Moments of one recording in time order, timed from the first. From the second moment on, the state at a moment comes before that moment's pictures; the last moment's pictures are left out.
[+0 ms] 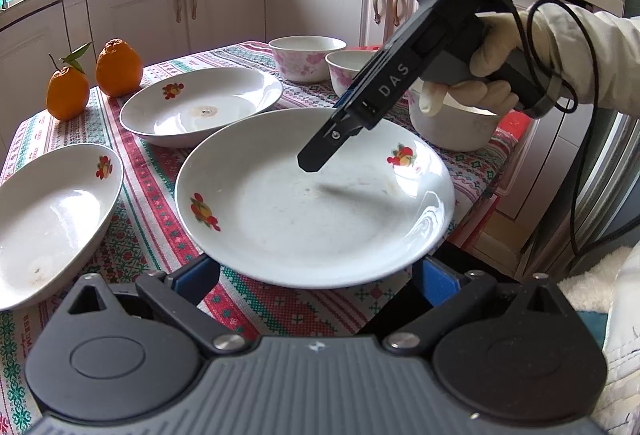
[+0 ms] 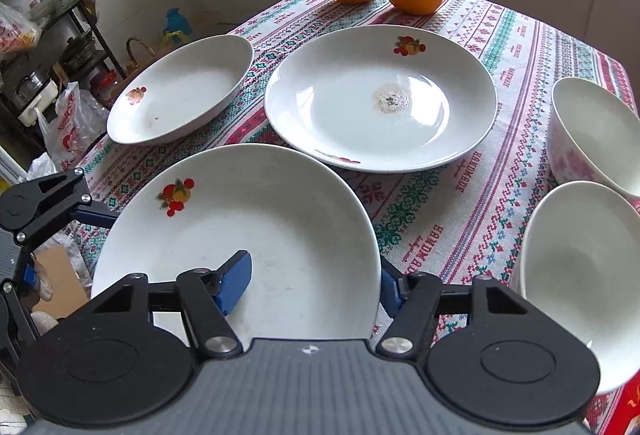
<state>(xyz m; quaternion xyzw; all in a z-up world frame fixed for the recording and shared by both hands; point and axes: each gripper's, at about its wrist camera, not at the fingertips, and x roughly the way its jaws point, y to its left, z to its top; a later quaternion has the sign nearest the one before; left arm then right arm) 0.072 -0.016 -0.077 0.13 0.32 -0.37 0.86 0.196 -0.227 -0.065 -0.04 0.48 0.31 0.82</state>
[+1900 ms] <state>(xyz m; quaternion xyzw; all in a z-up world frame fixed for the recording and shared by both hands) 0.091 0.100 -0.029 0.07 0.34 -0.25 0.90 0.267 -0.087 -0.019 -0.05 0.45 0.43 0.78</state>
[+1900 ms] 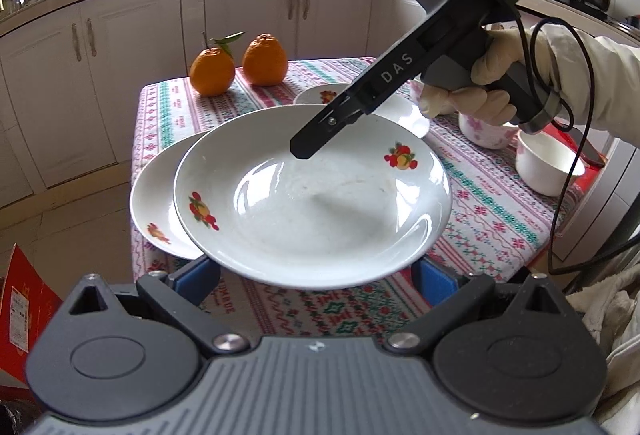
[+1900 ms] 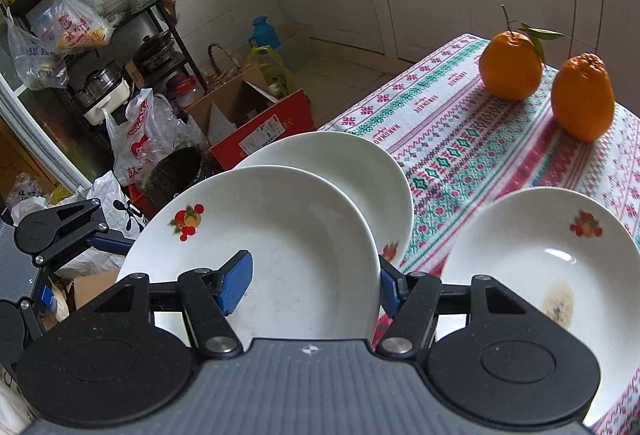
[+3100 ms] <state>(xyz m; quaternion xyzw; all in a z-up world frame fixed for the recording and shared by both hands) 0.128 0.118 -0.042 0.07 0.36 -0.25 0.90 0.297 -0.066 -0.032 -0.06 0.46 0.42 0.78</state>
